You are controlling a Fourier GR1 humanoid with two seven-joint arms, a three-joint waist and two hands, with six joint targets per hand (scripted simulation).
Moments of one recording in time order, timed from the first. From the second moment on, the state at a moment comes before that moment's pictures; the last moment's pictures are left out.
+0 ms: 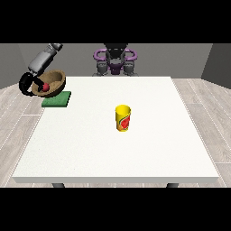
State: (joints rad) left arm -0.96 0.97 0.50 -0.99 0.50 -0.31 -0.08; right arm -0.72 -0.74 -0.39 -0.53 -0.05 0.18 -0.18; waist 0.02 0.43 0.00
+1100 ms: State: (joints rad) left arm -0.91 0.99 0.52 -1.02 0.52 -0.30 -0.10; right arm -0.73 -0.75 -0.46 -0.41 -0.09 0.13 -0.15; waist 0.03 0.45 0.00
